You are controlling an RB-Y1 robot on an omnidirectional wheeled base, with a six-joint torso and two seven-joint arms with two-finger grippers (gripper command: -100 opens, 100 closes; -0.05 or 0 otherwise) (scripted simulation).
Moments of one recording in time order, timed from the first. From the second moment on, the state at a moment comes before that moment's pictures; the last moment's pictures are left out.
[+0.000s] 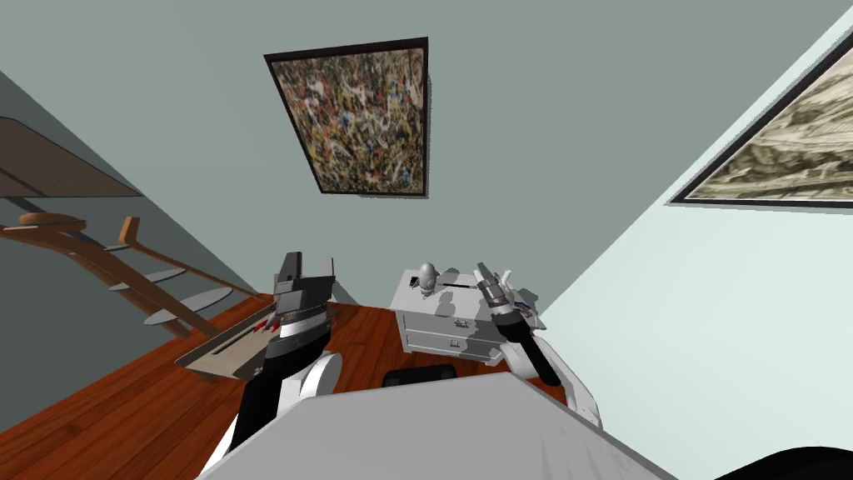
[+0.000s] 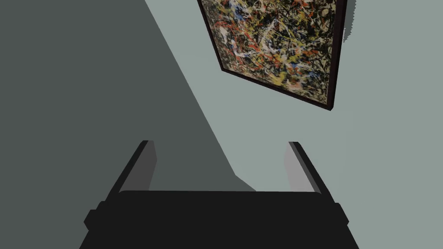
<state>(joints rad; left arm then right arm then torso) 0.51 -0.02 -0.02 -2.31 0.09 -0.57 -0.12 0.44 -0.34 0.00 -2.02 0.07 -0.49 -0.06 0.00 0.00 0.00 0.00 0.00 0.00</state>
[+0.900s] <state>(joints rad) 0.51 -0.02 -0.02 -2.31 0.09 -0.57 -0.12 0.46 -0.58 -0.03 -1.82 0.25 -0.43 -0.12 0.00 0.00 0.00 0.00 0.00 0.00</state>
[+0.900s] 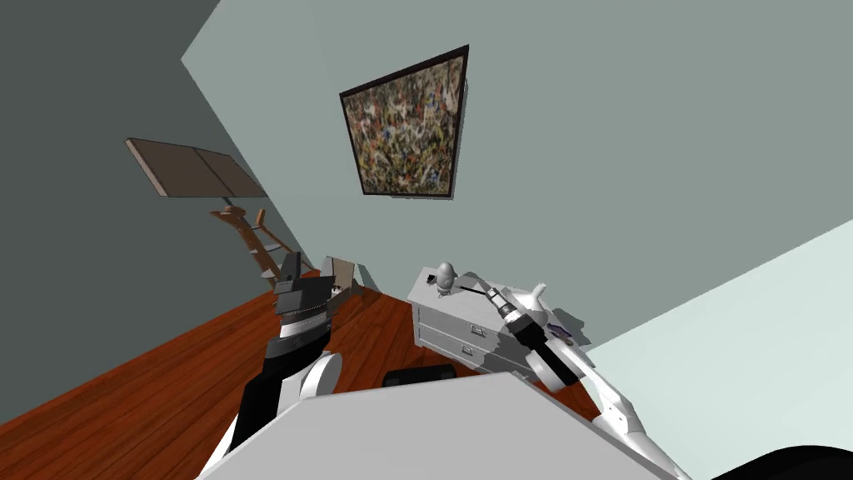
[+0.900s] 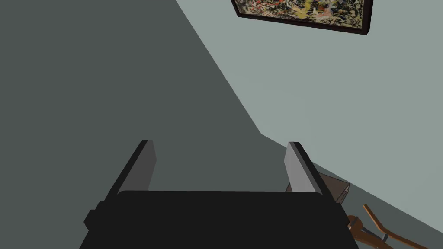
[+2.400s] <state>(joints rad) 0.51 -0.02 -0.02 -2.31 0.09 -0.57 -0.12 0.59 -0.92 -0.04 -1.47 0.57 -0.38 -0.15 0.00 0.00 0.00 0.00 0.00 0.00</state>
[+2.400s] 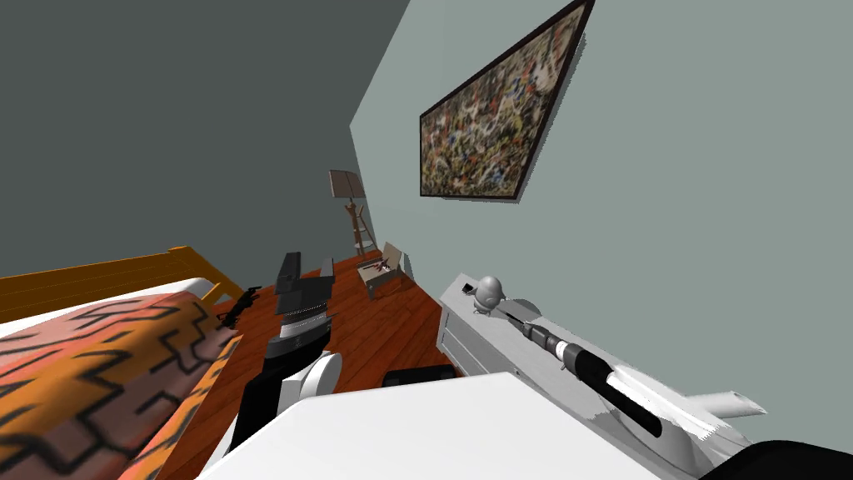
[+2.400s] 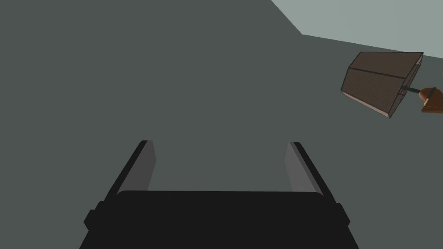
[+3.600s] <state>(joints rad) 0.51 -0.02 -0.02 -2.31 0.09 -0.57 -0.12 0.77 -1.07 0.03 -1.18 0.80 -0.42 -0.12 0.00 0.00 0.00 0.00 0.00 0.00</state>
